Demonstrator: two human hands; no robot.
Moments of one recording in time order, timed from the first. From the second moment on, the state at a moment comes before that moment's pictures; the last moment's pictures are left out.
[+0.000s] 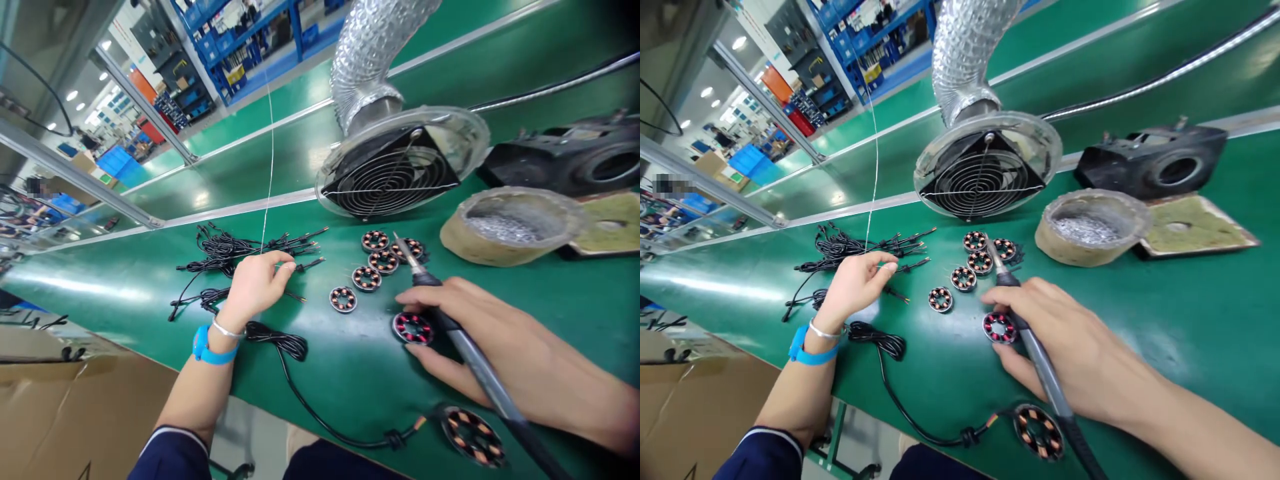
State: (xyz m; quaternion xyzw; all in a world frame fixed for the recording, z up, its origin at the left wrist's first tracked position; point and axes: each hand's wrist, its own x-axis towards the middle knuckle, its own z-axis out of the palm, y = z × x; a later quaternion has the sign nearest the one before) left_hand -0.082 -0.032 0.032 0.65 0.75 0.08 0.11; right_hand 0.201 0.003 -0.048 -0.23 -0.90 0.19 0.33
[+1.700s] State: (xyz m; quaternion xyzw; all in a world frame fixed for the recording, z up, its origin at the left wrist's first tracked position) left_hand 0.000 -0.067 0.004 0.60 0.57 0.31 0.47; right_hand 0.173 -0.031 -0.016 -0.31 -0.70 0.42 0.48
